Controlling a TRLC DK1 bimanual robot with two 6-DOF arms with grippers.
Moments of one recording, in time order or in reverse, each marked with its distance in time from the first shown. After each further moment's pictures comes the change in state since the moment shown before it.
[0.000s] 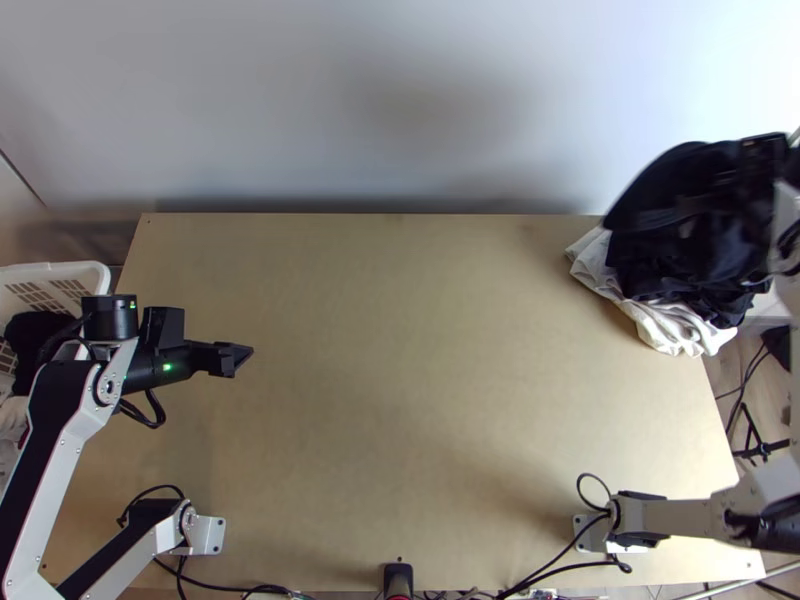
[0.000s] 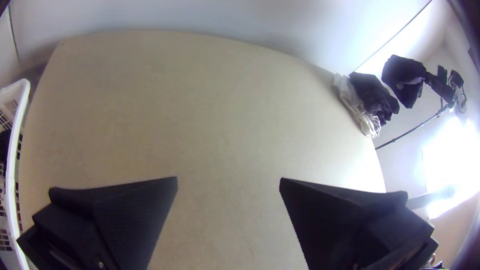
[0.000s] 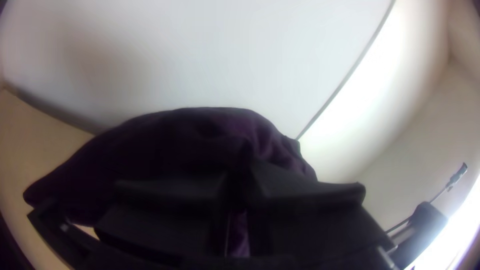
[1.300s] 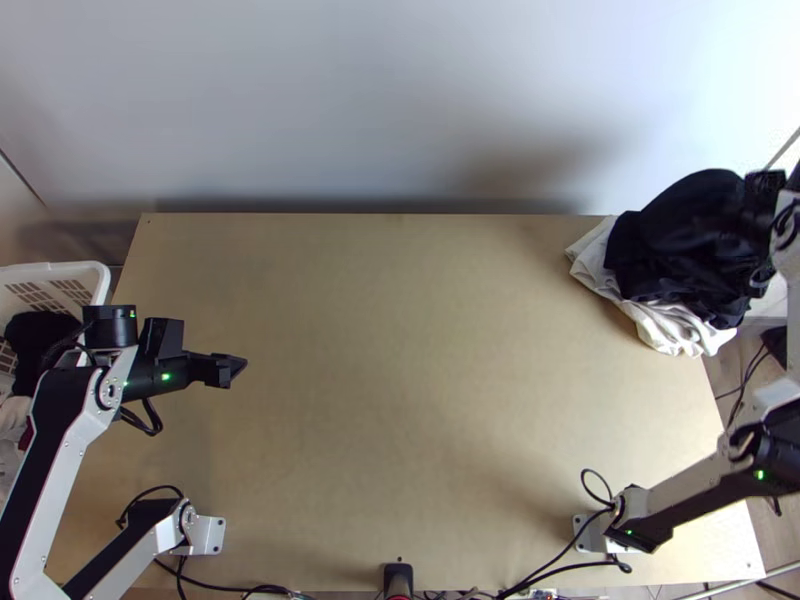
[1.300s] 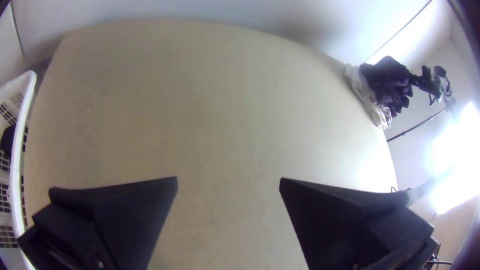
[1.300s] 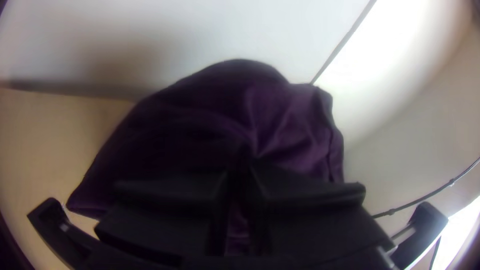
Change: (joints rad) left arm 0.047 -0.009 -0.059 -0.014 -0.026 0.079; right arm -0.221 0.229 -0.106 0.055 -0.148 -0.019
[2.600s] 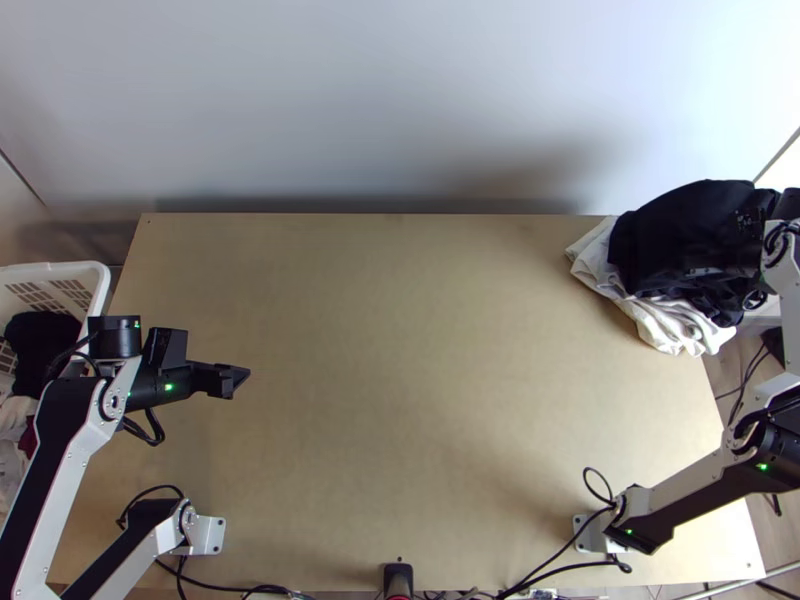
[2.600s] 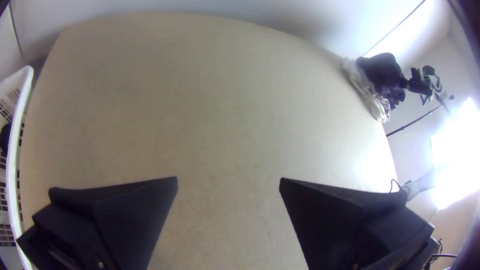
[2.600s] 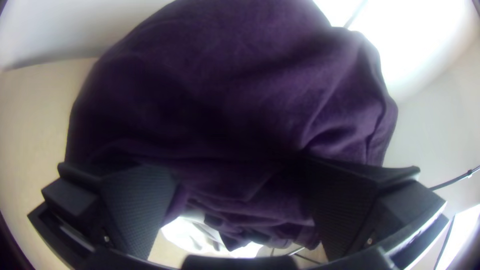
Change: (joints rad) left arm -0.014 -0.045 -0.050 -0.008 0.004 0.003; right arm -0.065 0.056 -0.104 -0.031 -0.042 -0.050
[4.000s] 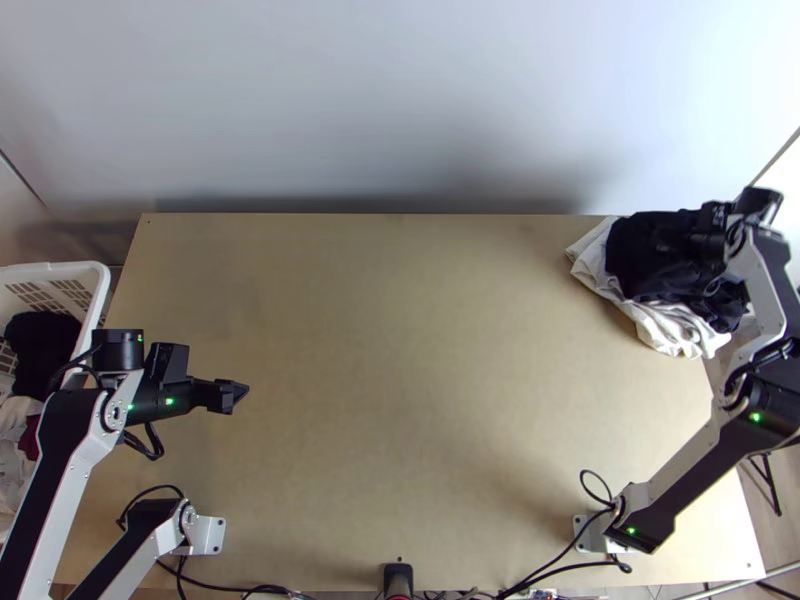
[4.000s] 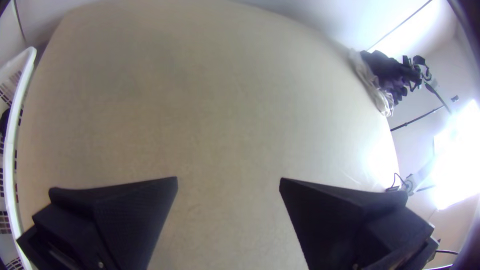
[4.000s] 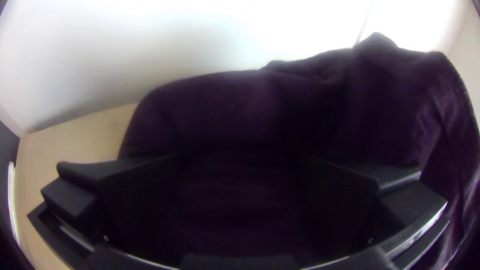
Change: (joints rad) left arm 0.007 -0.048 -0.054 -0.060 -0.018 0.007; right arm 0.043 0.255 0.030 0.155 -0.155 0.296
